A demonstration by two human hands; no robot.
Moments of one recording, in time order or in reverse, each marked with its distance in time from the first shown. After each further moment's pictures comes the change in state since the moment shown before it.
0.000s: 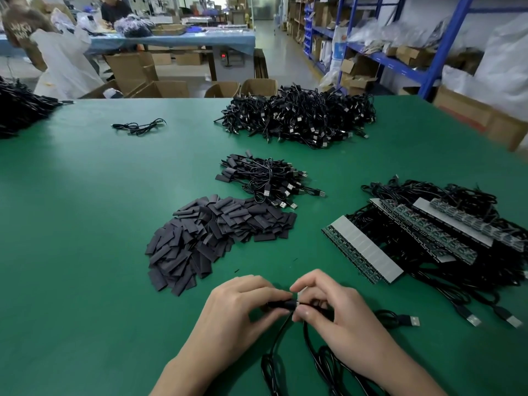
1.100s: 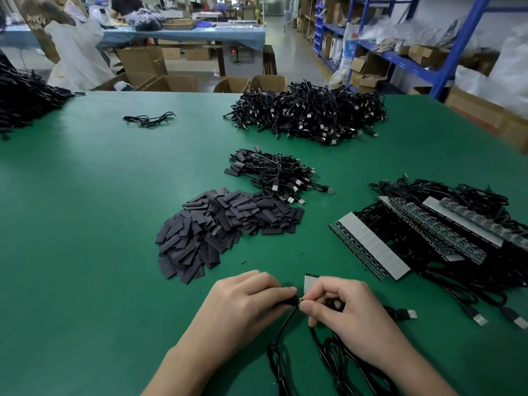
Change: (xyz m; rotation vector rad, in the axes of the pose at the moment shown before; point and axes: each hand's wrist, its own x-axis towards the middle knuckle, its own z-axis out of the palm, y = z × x) left_hand -0.007 -0.002 -0.004 0.201 0.074 0.230; right_hand 0.000 0.002 -0.001 0.080 0.018 0.104
